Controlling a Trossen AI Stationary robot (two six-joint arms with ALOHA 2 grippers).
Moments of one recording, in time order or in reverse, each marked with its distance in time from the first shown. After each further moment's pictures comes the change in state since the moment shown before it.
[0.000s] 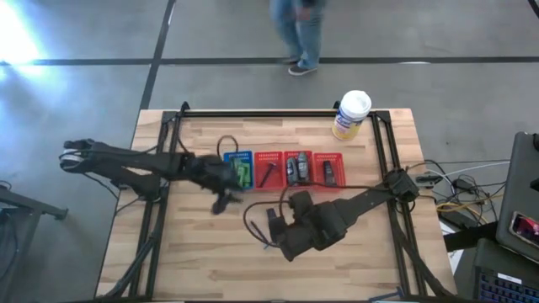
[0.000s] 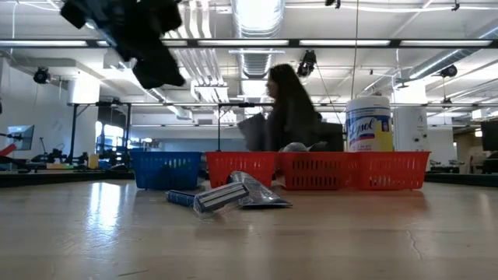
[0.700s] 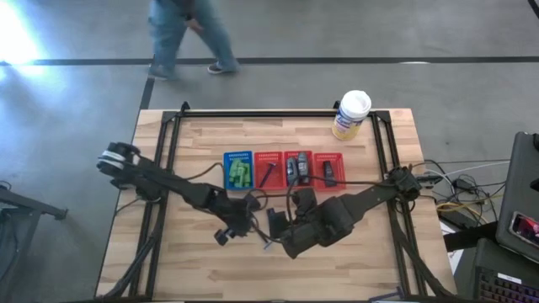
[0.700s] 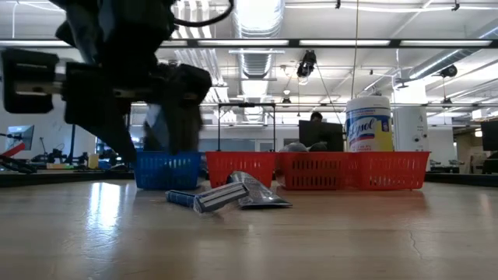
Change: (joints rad) left arm -0.271 0.447 0.065 0.144 -0.018 0.695; right arm -0.001 -0.032 0.007 0.035 -0.019 0.105
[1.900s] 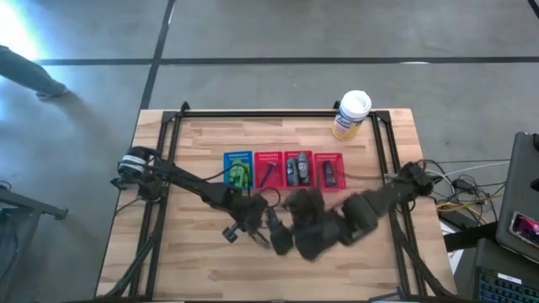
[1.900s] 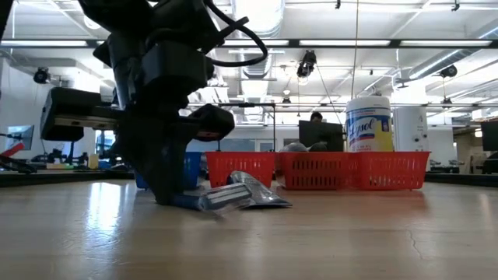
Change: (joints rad) left arm 0.073 0.216 0.144 -0.117 0.067 0.003; right arm 0.054 -0.092 -0.015 0.321 0.240 -0.642
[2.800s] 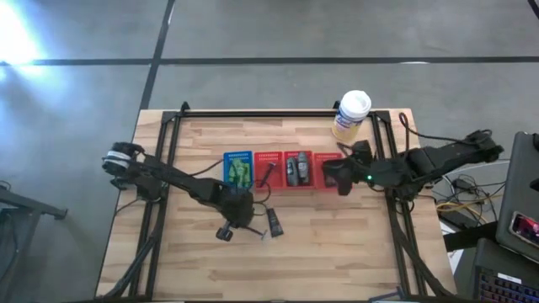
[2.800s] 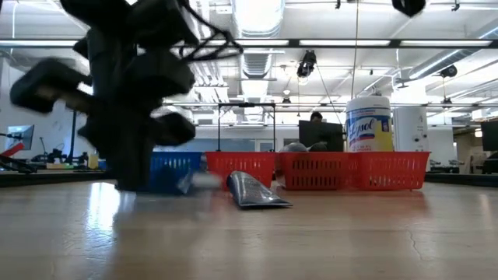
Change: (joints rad) left arm 0.007 -0.154 -0.116 -0.047 0.017 -0.365; right arm -0.199 -0.939 -1.160 0.581 -0.046 -0.199
